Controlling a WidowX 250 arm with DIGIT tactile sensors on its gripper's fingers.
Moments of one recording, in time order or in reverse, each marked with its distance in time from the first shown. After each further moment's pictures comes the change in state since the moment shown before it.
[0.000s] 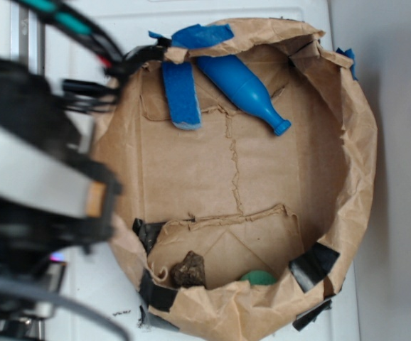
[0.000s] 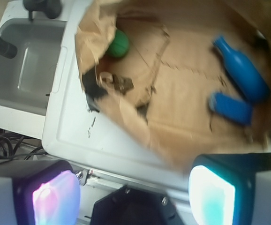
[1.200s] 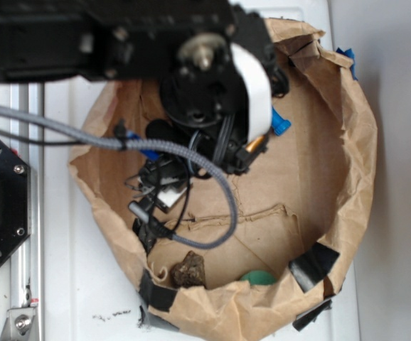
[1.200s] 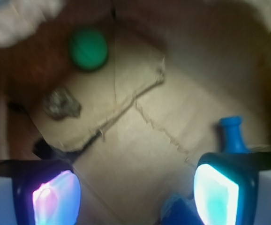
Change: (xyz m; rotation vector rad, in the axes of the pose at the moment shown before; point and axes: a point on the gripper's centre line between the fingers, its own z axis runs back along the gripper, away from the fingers) arm 0.051 0.079 -0.090 0.009 -0.077 -0.478
